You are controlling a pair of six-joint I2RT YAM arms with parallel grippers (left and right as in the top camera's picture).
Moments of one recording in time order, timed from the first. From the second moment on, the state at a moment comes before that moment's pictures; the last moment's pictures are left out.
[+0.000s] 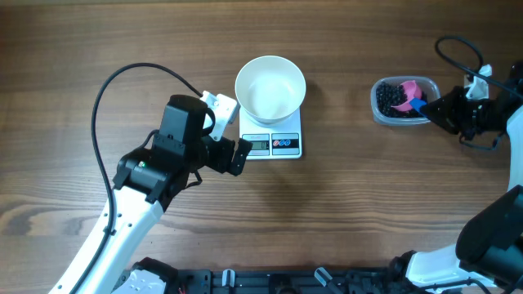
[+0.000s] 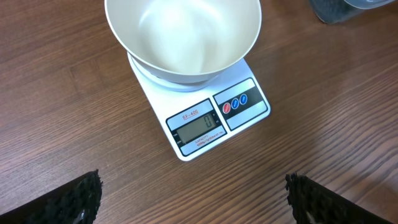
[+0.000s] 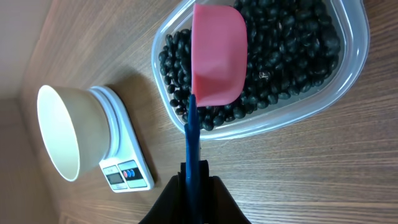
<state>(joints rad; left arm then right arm) -0.40 1.17 0.97 -0.68 0.17 0.01 -0.48 1.68 1.33 -1.02 -0.63 0.07</state>
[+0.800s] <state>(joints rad) -0.40 1.17 0.97 -0.68 0.17 0.01 -0.49 1.68 1.33 -1.00 -0.67 0.08</state>
